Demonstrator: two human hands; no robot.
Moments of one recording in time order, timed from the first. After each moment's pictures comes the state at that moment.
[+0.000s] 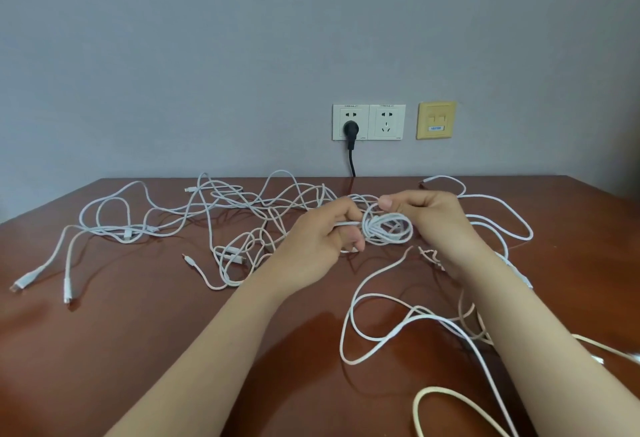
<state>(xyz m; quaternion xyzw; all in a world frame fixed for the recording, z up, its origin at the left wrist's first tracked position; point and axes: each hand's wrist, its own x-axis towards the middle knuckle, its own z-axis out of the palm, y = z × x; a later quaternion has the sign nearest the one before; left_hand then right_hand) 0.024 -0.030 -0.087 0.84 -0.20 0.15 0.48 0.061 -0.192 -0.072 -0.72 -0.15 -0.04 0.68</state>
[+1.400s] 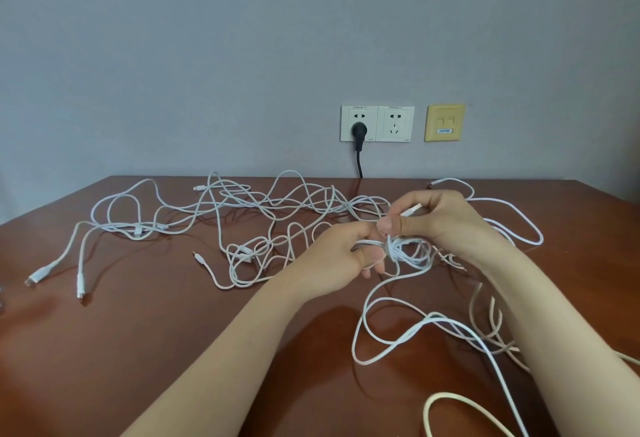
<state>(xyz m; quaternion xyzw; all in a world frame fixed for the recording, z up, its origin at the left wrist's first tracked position) 0.022 -0.037 -0.092 0.85 -0.19 0.03 0.48 0.040 -0.191 -0.050 -0.80 -0.18 0.02 0.58</state>
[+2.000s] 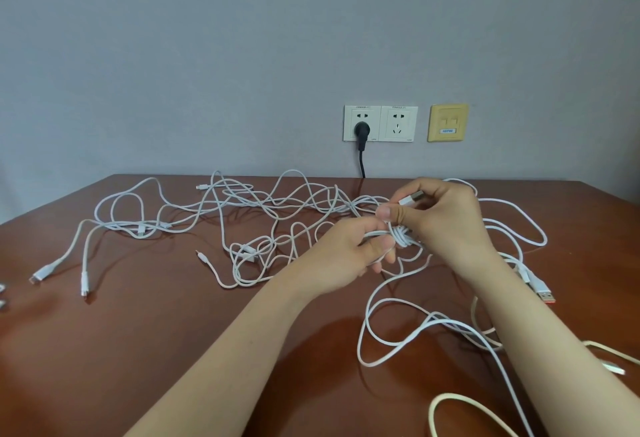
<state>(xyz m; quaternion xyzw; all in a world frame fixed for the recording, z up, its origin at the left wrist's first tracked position) 0.017 -0.041 -0.085 0.82 -0.20 0.02 0.54 0.050 -0.180 -0.065 -0.77 -0.21 -0.19 0.57</state>
